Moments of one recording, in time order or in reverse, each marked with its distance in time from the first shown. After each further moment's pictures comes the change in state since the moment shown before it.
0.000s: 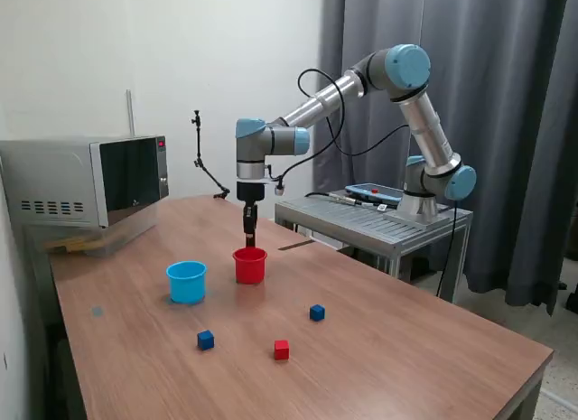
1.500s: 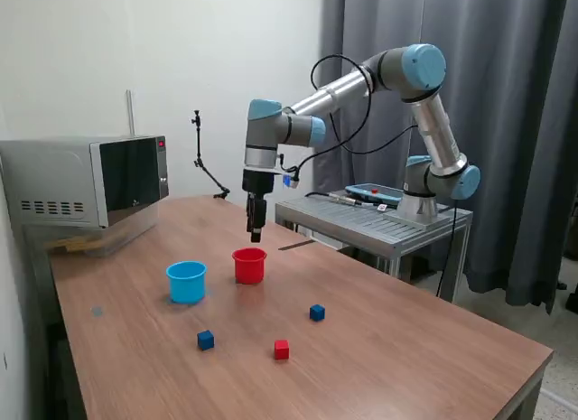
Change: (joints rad) arm 0.146 0.004 -0.108 -0.006 0.001 -0.060
